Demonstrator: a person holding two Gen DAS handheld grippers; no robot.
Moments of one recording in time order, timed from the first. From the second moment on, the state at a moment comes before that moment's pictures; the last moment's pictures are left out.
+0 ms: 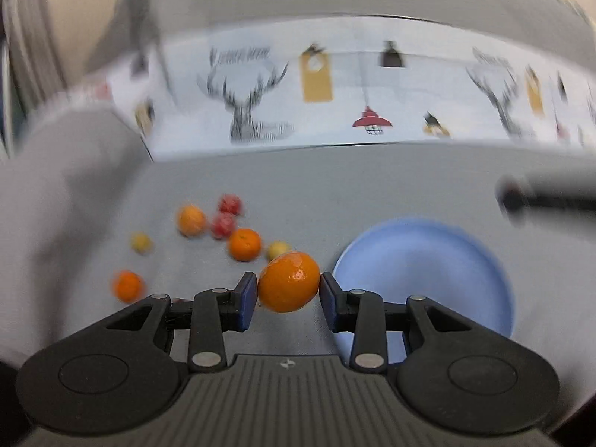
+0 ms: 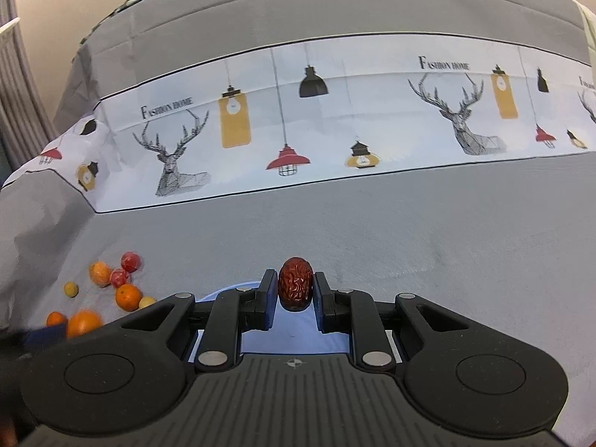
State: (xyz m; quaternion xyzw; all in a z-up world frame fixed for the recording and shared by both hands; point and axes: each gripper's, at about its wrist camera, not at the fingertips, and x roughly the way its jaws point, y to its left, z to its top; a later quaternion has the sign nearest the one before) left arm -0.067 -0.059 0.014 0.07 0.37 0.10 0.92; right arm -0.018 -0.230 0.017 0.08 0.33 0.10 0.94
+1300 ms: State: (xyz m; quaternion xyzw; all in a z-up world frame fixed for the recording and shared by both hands) left arm -0.015 -0.062 -0.005 0.06 0.44 -0.07 0.89; right arm 0.002 -0.206 -0.010 0.00 0.39 0.07 0.92
